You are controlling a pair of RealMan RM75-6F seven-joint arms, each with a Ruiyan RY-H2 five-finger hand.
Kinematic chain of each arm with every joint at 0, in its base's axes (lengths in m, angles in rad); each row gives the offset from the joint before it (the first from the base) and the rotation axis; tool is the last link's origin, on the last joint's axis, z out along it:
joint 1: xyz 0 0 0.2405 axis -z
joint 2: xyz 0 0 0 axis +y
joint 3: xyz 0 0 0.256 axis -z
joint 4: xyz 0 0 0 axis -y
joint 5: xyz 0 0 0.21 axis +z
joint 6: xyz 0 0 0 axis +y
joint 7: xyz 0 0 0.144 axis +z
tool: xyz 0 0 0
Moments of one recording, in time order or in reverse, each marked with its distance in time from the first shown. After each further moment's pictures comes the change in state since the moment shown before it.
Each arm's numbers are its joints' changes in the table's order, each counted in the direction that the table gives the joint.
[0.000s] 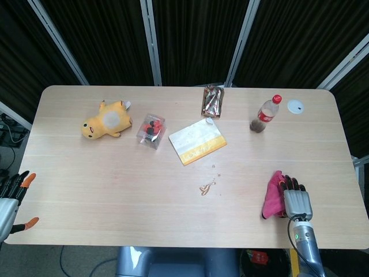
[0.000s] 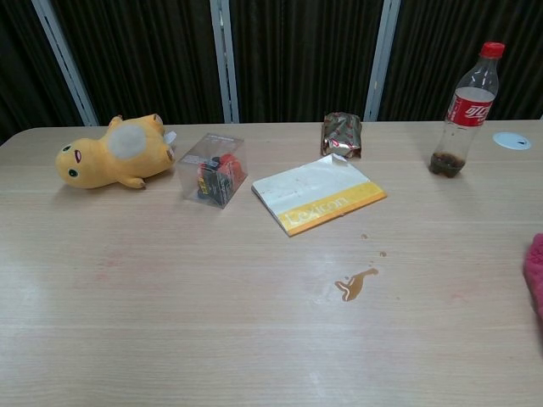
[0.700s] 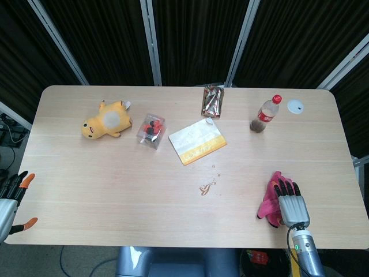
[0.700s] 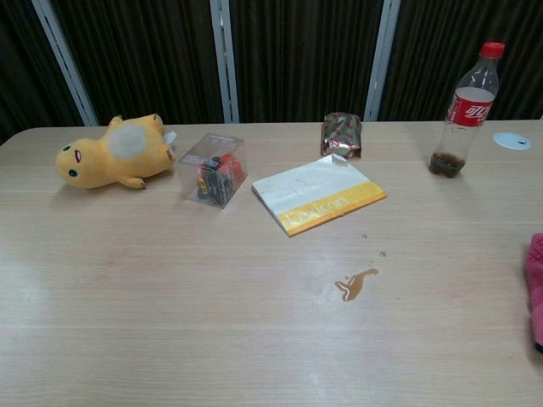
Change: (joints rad) left arm -0.008 0.004 -0.004 0.002 0.014 0.017 0.019; right arm 0.054 0.058 0.044 0.096 -0.170 0.062 0.019
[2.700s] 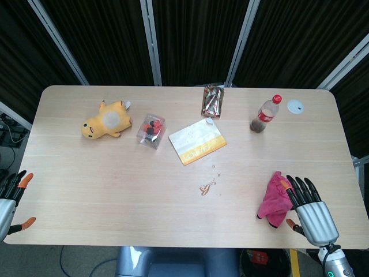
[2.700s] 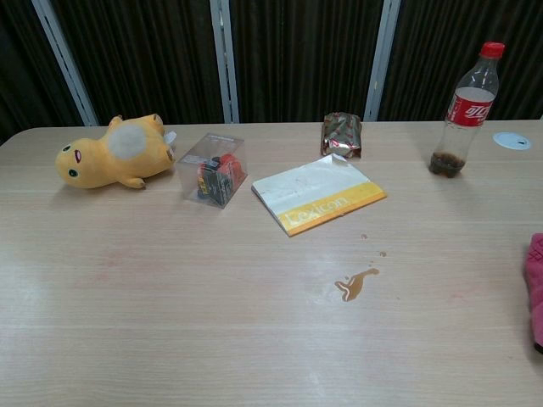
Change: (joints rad) left arm -0.005 0.002 0.001 -0.013 0.013 0.017 0.005; right arm 0.103 0.289 0.113 0.146 -0.517 0.365 0.360
